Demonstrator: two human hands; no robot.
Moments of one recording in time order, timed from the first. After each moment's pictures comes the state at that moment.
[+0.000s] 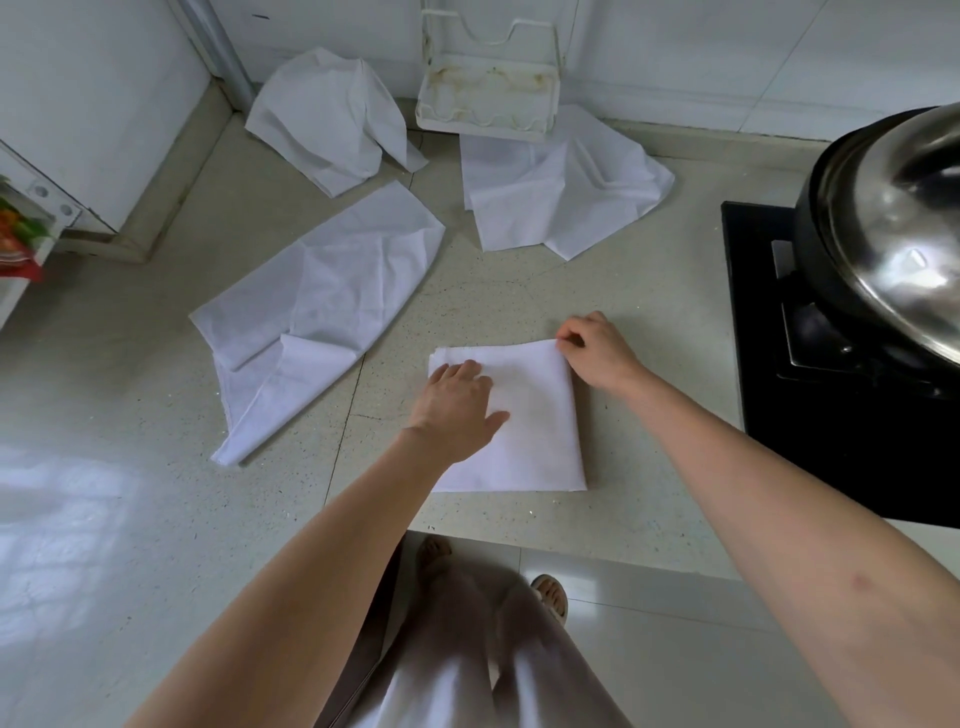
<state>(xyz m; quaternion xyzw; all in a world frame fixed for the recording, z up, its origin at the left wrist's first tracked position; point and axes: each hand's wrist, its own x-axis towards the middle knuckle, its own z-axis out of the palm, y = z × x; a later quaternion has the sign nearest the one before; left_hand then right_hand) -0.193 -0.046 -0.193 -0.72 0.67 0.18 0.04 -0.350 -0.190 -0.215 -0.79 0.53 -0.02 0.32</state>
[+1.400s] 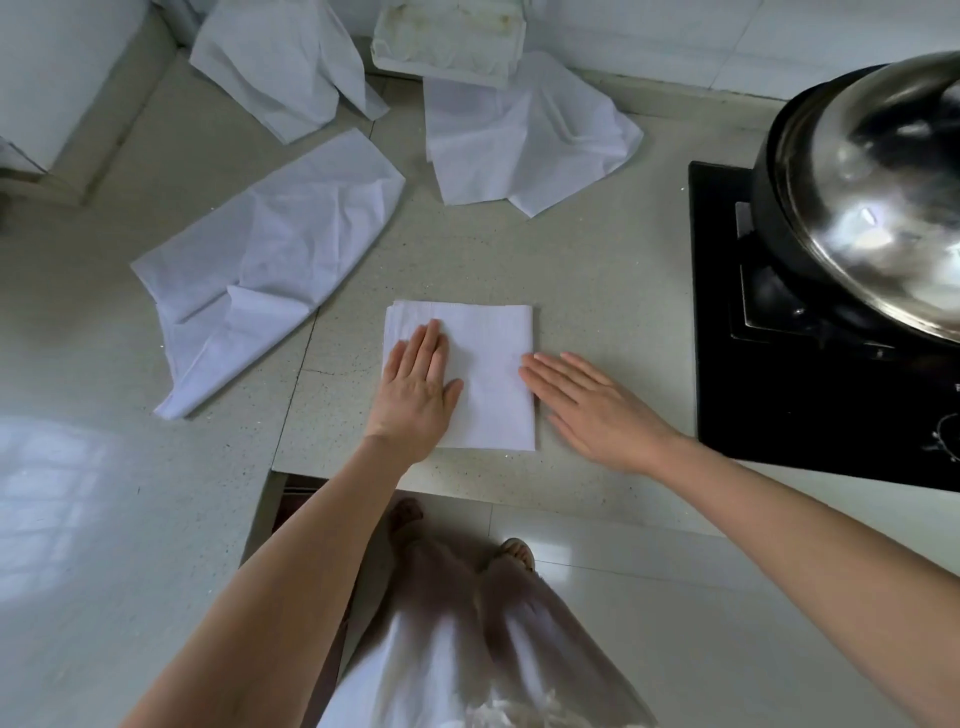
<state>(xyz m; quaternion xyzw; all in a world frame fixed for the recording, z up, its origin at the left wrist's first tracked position) -0.221 -0.011 -0.238 -0.76 0.63 0.15 0.03 -0.454 -0.108 -0.214 -0.98 0.17 0.06 0.03</state>
